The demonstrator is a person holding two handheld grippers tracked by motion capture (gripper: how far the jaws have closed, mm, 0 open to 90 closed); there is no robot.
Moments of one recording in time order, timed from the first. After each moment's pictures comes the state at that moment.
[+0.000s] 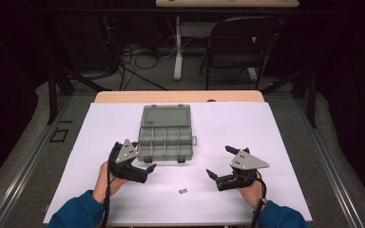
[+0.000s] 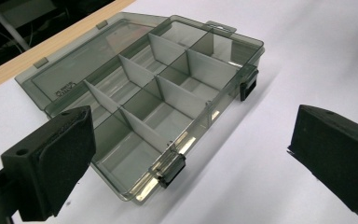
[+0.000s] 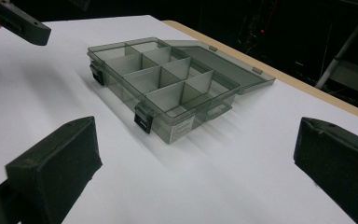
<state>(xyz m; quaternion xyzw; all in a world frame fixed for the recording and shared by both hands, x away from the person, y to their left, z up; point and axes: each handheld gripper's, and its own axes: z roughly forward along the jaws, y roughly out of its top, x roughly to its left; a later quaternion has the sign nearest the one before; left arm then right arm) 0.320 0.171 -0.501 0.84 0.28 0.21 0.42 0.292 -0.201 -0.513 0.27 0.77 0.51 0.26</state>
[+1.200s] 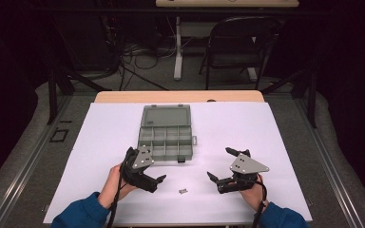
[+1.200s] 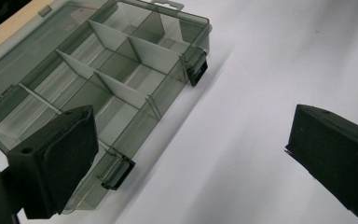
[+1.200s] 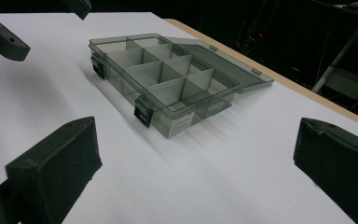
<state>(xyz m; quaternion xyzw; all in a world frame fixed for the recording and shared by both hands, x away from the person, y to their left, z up) 0.305 0.133 -0.497 0.89 0.24 0.18 0.36 0.287 -0.203 -0.517 0.25 0.78 0.51 0.28</state>
